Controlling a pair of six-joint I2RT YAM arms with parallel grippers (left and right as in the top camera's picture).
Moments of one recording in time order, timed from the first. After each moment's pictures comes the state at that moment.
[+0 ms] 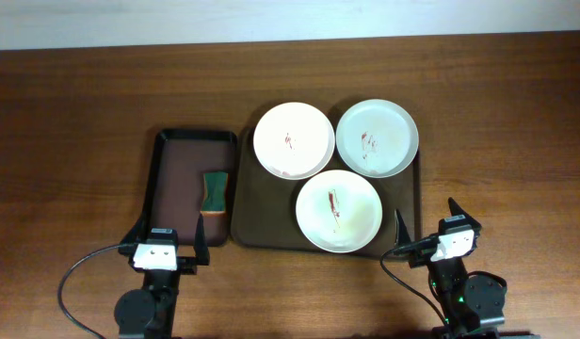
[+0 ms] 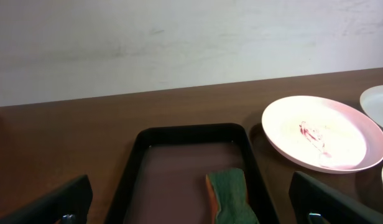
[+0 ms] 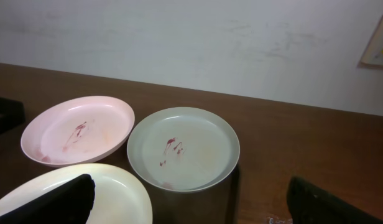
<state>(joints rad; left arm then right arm) -0.03 0.01 0.01 -0.08 0.02 0.07 0.08 0.01 0.01 -0.07 -0.07 -0.08</state>
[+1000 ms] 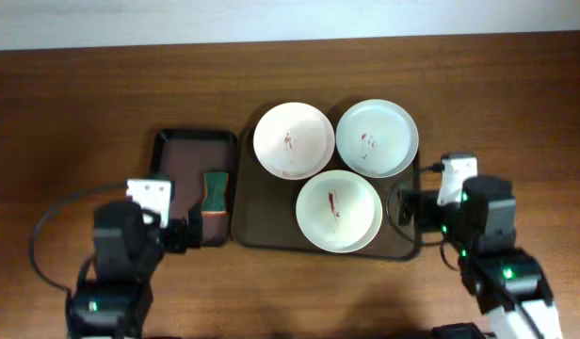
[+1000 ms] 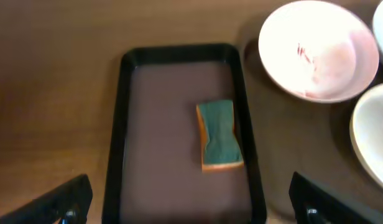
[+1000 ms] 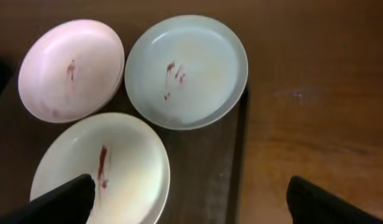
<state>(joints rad) -0.03 0.75 0.70 -0.64 0.04 0.08 0.08 0.85 0.72 -0.58 -0.06 0.08</state>
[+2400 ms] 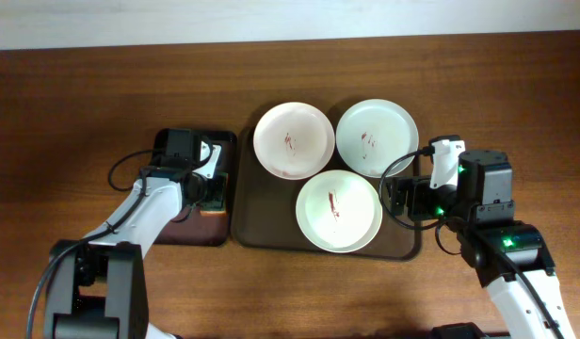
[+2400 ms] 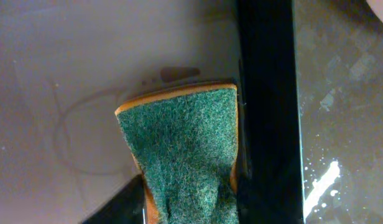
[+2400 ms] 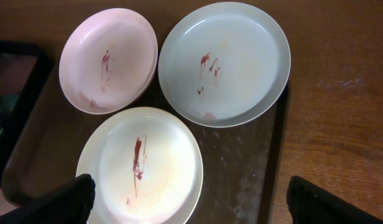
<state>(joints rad) -0.12 1.70 0.95 -0.48 0.10 0.06 0.08 0.99 0.85 -0.66 -0.19 0.09</state>
